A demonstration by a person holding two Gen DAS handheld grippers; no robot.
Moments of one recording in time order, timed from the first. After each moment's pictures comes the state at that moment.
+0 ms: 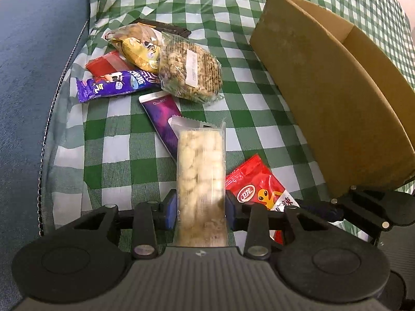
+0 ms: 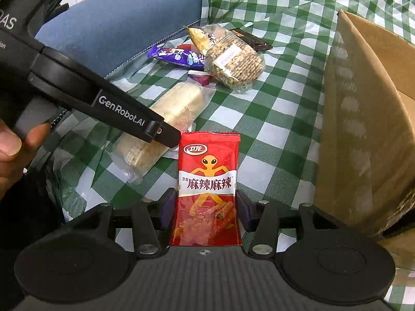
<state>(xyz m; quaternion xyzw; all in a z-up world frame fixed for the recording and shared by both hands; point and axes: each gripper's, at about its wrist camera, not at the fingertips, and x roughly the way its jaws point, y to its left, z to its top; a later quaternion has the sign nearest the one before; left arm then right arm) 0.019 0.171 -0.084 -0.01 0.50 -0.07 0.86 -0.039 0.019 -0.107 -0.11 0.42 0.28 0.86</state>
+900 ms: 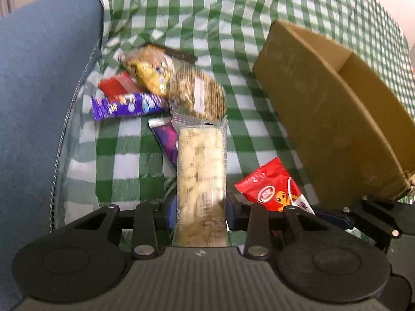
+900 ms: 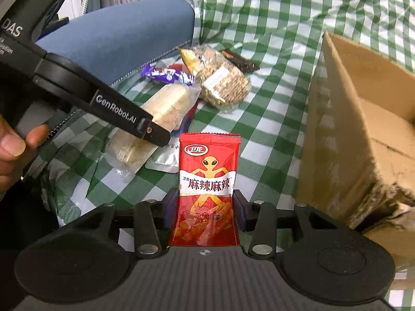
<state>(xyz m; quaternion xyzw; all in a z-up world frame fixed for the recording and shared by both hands) 0.006 0.179 -0.065 -0.03 0.44 -0.06 0.89 -0.051 0.009 -0.092 -0.12 0.37 0.26 0.88</state>
